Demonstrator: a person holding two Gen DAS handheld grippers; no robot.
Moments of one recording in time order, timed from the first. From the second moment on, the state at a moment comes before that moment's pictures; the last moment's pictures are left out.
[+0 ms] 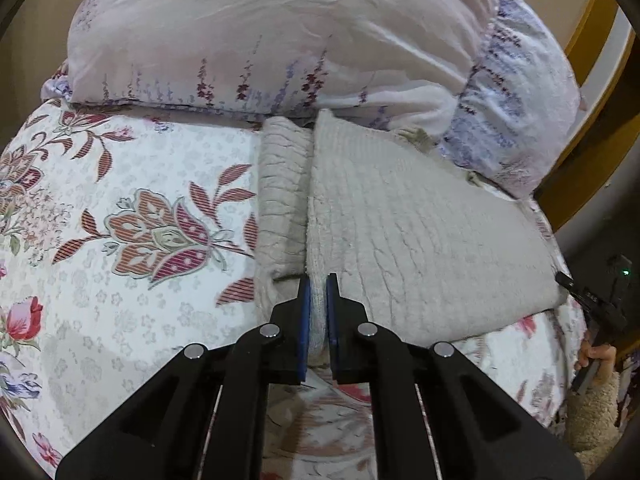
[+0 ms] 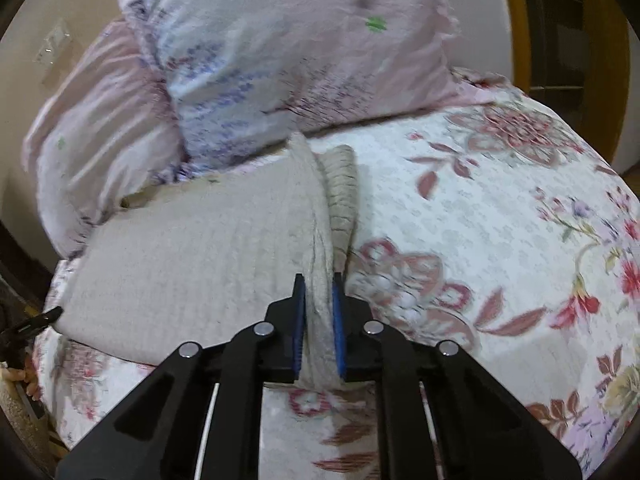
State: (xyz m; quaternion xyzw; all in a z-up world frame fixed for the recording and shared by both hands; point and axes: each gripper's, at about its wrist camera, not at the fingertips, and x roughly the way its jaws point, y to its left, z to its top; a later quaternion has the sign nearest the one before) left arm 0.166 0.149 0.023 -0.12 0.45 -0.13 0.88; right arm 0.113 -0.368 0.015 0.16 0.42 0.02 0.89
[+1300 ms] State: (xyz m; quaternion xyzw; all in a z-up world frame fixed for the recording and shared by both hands) left arm 0.181 0.122 0.039 -0.11 0.43 -0.13 0.89; right arm 0.125 -0.300 0.021 0.06 0.47 0.04 0.88
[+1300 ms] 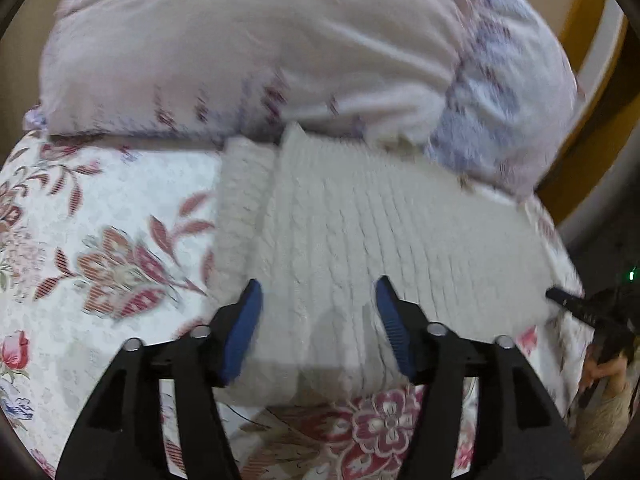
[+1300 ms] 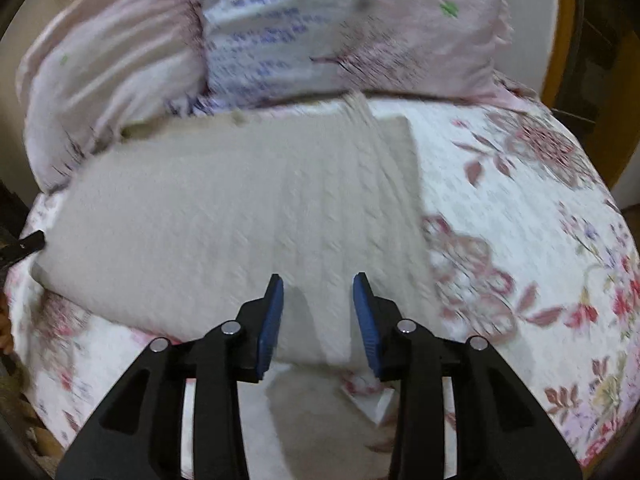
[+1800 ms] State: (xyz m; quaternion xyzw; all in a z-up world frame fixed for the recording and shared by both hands) left arm 0.224 0.183 0.010 -0.33 0.46 -0.09 0.82; right arm 0.197 -0.191 0.022 0.00 0.44 0.13 0.89
